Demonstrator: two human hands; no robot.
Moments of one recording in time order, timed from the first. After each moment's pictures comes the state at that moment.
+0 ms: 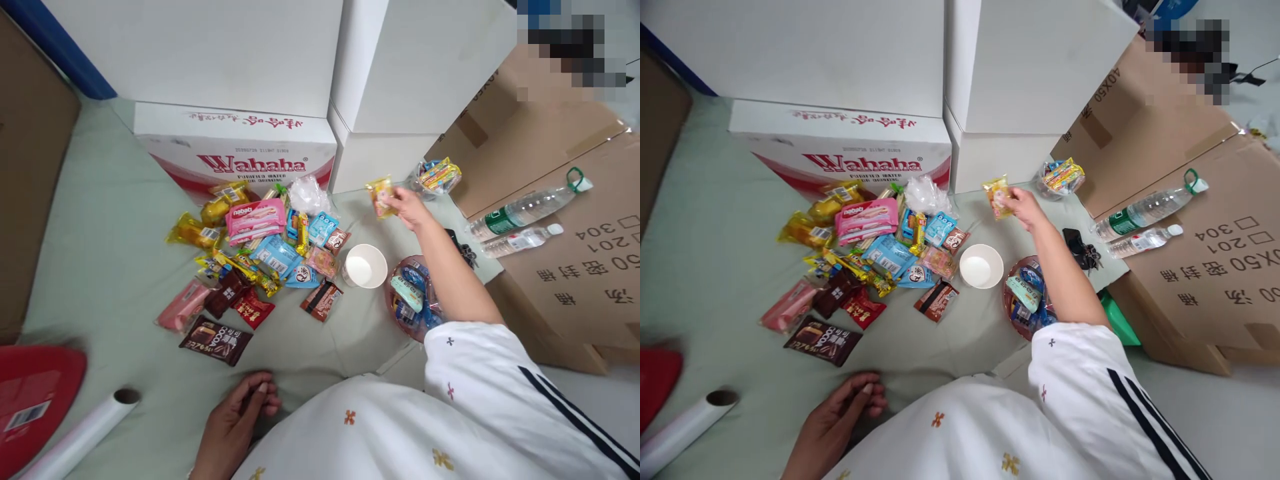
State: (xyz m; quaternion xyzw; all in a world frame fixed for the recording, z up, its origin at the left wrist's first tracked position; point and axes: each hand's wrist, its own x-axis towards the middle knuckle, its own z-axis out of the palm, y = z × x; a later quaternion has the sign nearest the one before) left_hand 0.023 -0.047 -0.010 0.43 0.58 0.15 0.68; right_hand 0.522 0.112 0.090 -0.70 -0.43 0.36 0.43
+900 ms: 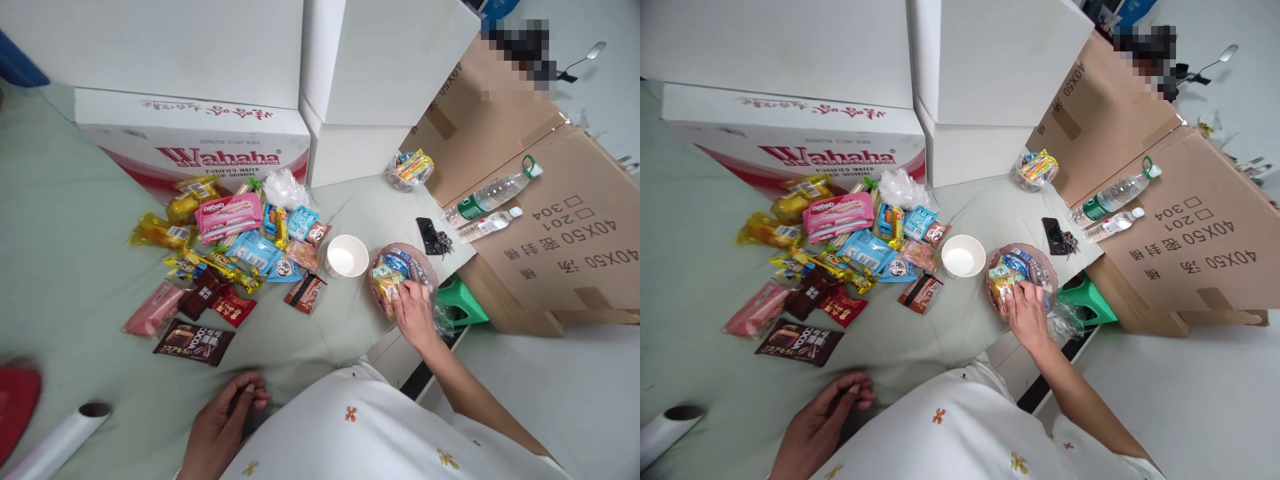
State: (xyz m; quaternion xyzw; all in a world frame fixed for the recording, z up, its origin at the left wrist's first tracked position) left_hand 0.018 -0.049 -0.016 0.52 0.56 0.15 0.63; right_hand 0.408 -0.163 0.048 -0.86 -0.50 -0.02 0.13
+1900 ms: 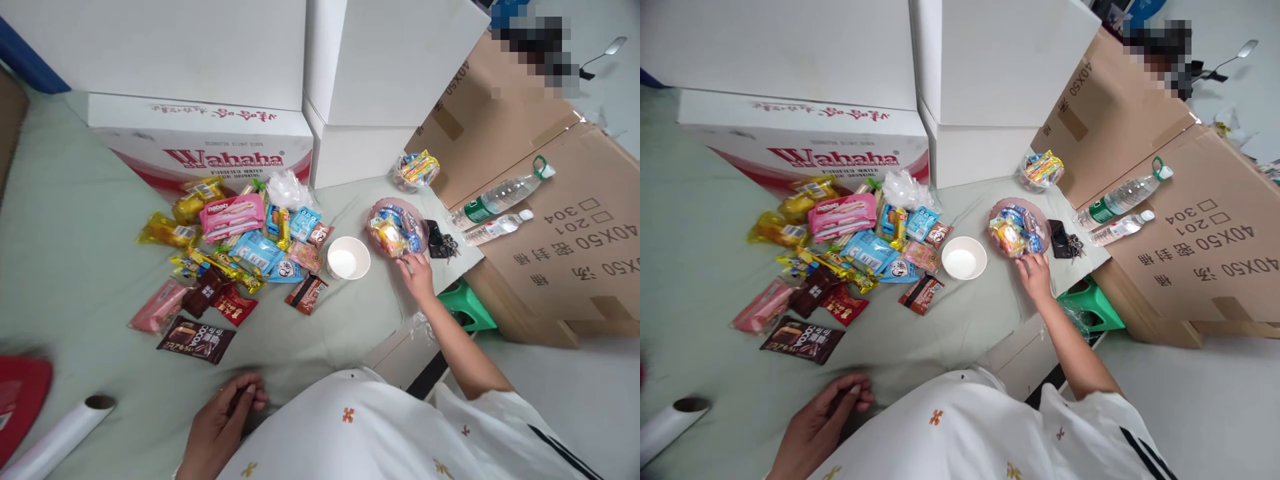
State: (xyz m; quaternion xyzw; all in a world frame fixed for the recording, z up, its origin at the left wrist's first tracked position) left_hand 0.019 -0.053 -0.014 0.54 0.56 0.14 0.61; right_hand 0.512 -0.105 0.014 -0.82 -0.53 -0.07 0.21
